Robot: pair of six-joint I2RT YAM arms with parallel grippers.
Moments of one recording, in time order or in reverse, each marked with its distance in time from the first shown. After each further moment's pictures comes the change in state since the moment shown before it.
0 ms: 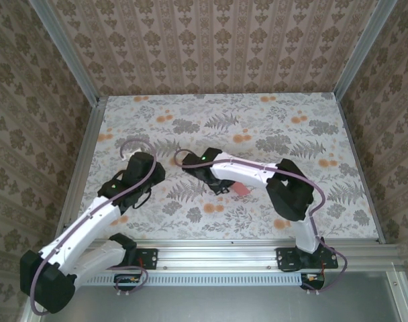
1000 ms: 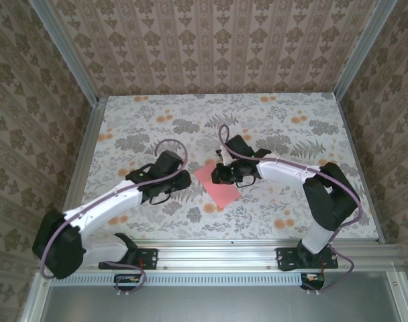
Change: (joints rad) left arm -0.190 0.324 0.086 0.056 0.173 0.036; right arm -0.315 -0.342 -0.578 0.888 -0.948 0.083
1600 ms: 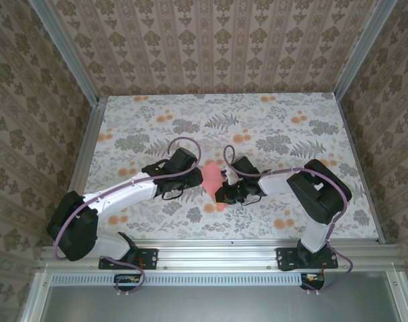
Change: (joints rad) left arm -0.055 0.148 0.074 0.057 -0.001 -0.078; right arm -0.006 0.081 -0.308 0.401 -0.186 0.158
